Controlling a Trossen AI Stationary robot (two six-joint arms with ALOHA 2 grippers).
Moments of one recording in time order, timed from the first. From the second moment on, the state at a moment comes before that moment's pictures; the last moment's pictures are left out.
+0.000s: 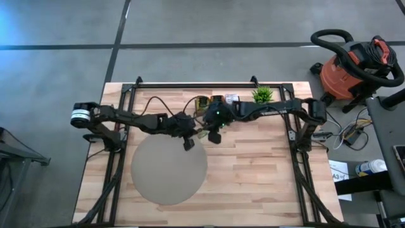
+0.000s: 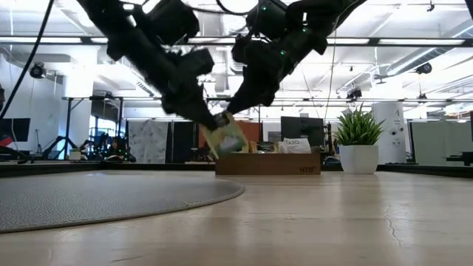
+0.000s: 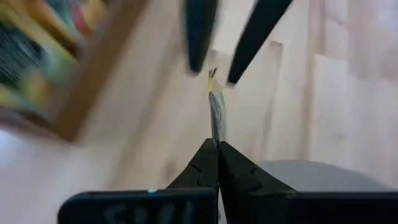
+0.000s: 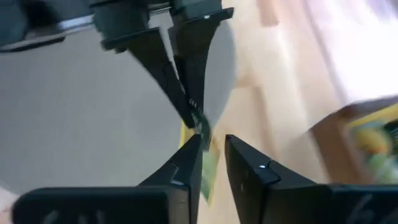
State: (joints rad) left arm 0.09 1.50 0.81 -0.01 -0.08 -0.23; right arm -0.18 1.78 1.23 -0.23 -0.16 0.00
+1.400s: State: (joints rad) left arm 0.17 1.50 0.98 -0.22 -0.23 0.22; right arm -0.25 1.78 1.41 -0.41 -0.11 -0.25
